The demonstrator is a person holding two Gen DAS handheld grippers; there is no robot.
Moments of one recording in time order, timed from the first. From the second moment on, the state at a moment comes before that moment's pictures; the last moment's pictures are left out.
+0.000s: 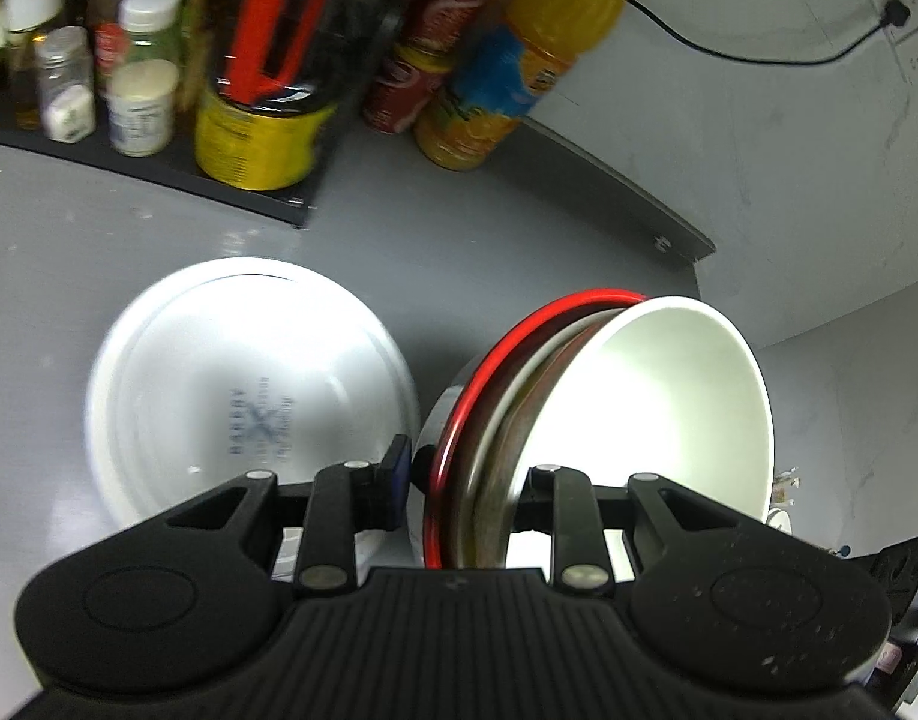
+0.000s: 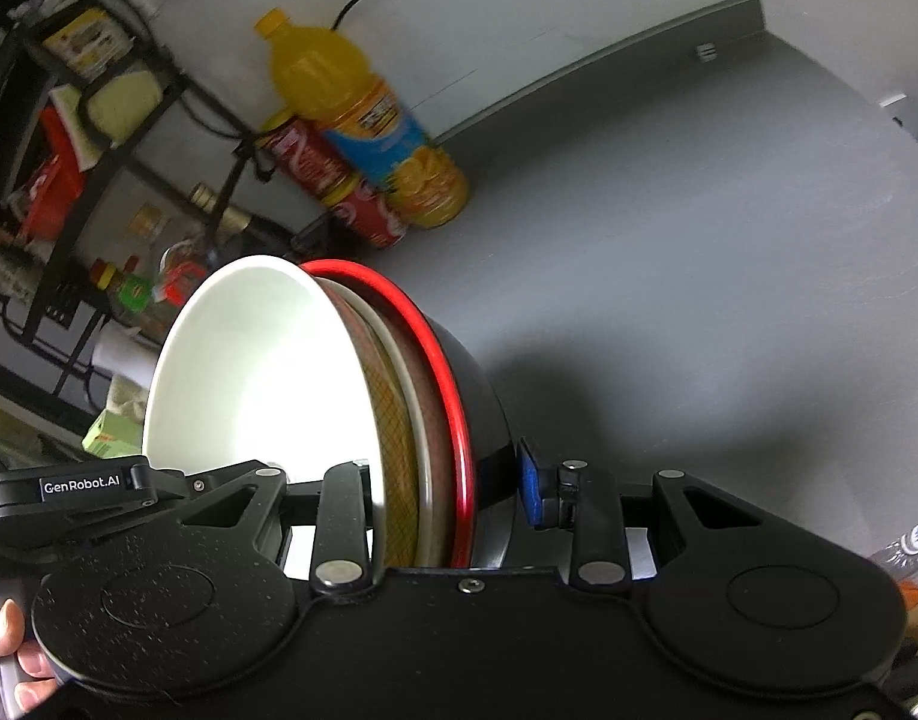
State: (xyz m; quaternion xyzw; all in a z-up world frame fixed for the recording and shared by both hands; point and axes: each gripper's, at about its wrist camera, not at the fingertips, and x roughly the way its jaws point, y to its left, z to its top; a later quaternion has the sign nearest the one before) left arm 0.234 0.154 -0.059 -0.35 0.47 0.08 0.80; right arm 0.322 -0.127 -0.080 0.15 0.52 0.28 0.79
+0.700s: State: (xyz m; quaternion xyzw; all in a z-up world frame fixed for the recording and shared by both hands) left arm 0.191 0.228 -0.068 -0.35 0.50 0.11 0.79; right arm 0.286 -0.060 -0.088 0.15 0.55 0.30 0.77
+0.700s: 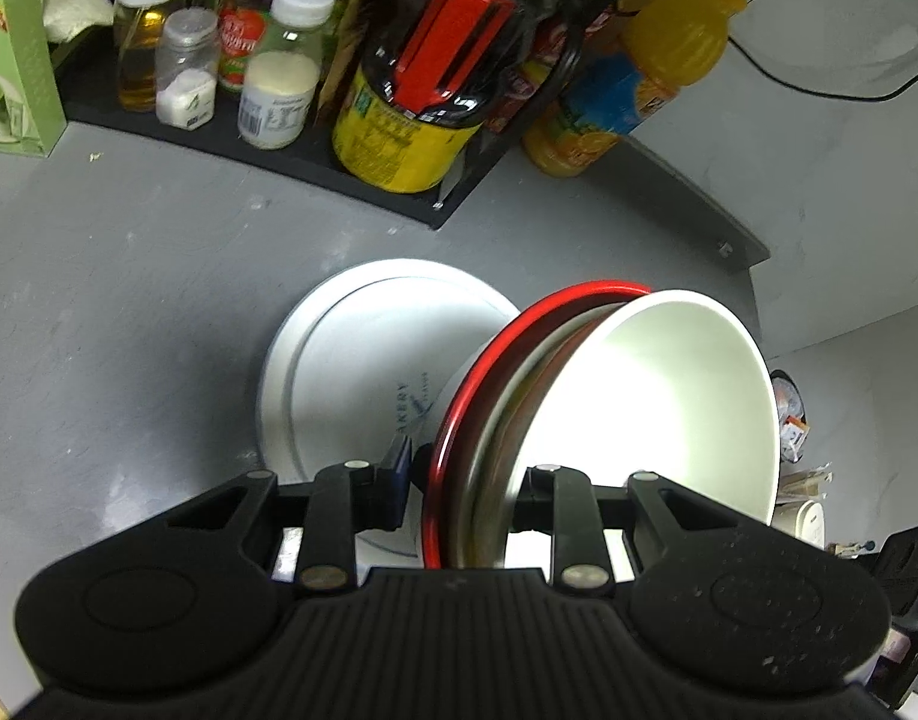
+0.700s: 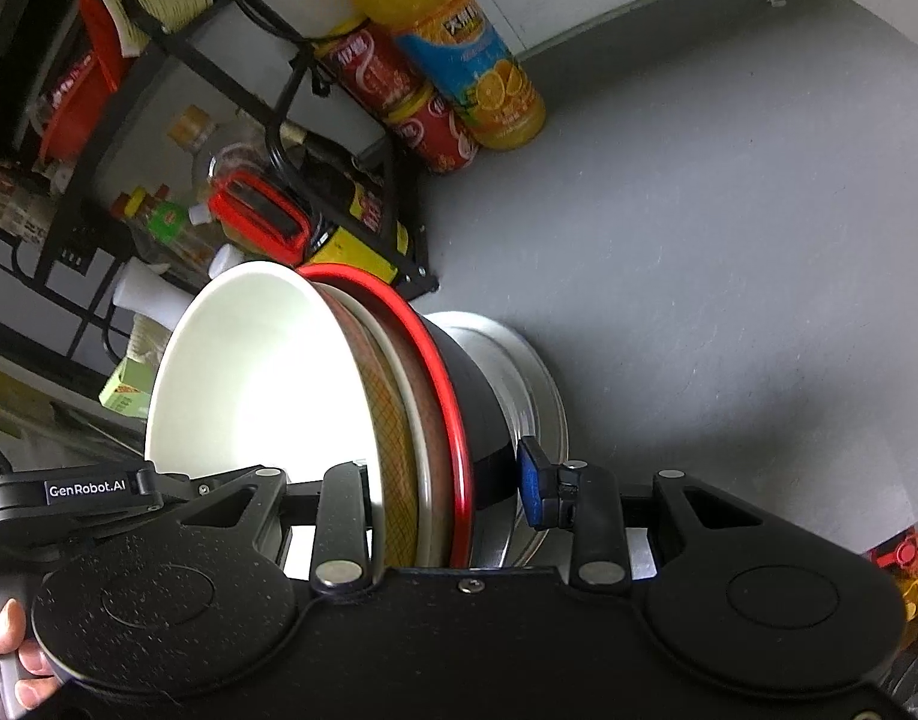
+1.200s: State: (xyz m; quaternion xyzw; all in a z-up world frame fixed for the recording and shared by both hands) left arm 0.193 0.255 -0.103 -0.37 0.53 0.11 0.76; right arm 0.290 -0.035 -0.115 0.14 0.57 0.28 0.76
